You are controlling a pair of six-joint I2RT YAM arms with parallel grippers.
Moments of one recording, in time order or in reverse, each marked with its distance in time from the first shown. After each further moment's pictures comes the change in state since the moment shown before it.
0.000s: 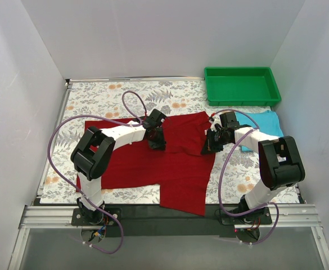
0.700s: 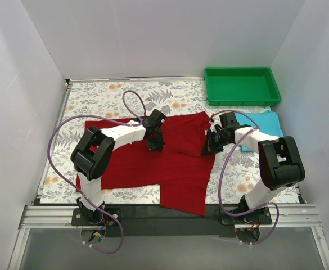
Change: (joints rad) left arm -0.003 -0.001 0.014 -0.071 -0.056 0.008; right arm 0.000 0.000 0.000 -0.019 -0.003 -0.001
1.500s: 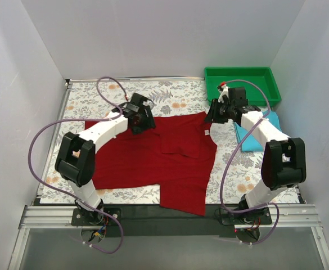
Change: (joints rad) left arm 0.133 -0.139 0.053 -0.025 -0.073 0.057; right arm -0.046 -0.018 0.296 -0.016 0.114 0.005
